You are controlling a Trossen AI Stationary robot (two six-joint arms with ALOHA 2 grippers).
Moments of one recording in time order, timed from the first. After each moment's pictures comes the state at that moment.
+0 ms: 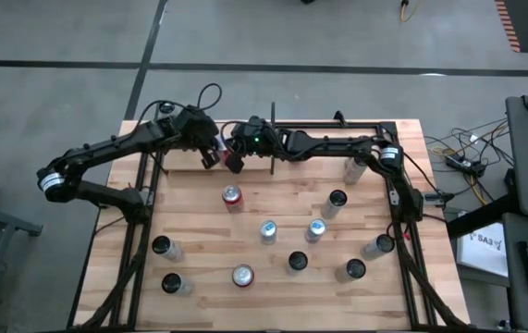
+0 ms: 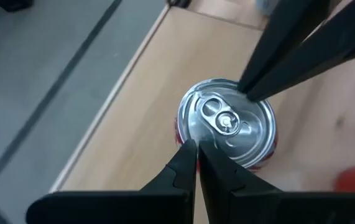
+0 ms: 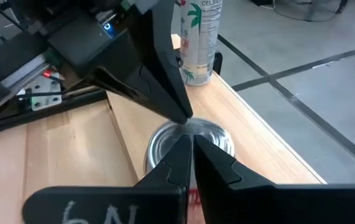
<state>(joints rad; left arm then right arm) 0.56 1.24 0.99 -0.61 -0.11 0.17 -0.27 2.11 1.75 -0.03 0.12 0.08</state>
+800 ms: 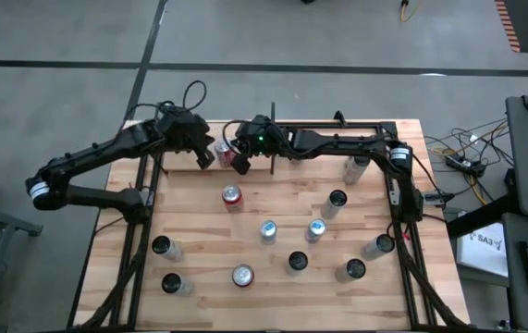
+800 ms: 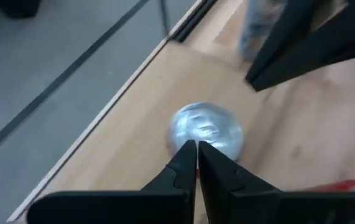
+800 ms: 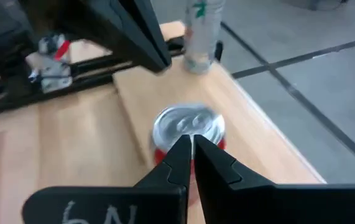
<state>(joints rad) 0.51 1.08 0.99 -0.62 -0.10 0.02 -0.24 2.02 1.75 -0.21 0.13 0.07</state>
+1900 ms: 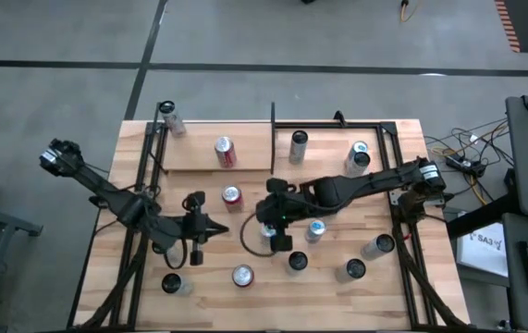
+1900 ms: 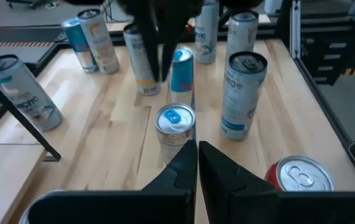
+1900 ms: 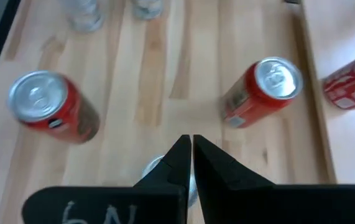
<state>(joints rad) -0.57 1.11 0.86 -0.29 -0.59 -0.28 0.20 1.83 1.75 -0.77 0.13 0.05</state>
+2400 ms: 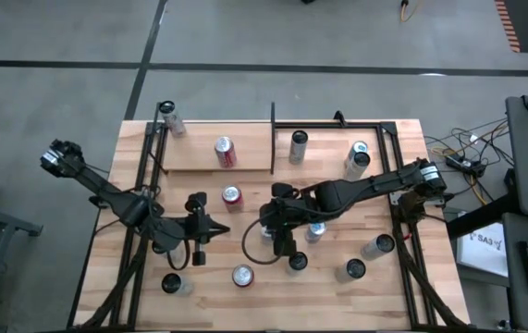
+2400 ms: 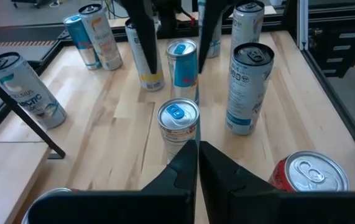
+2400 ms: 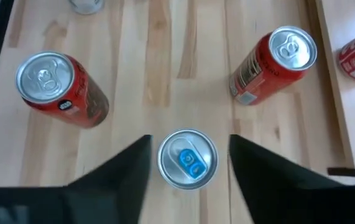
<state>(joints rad) -0.57 1.13 0.86 -0.29 -0.60 -0.26 0.22 1.83 1.75 -0.84 0.13 0.14</state>
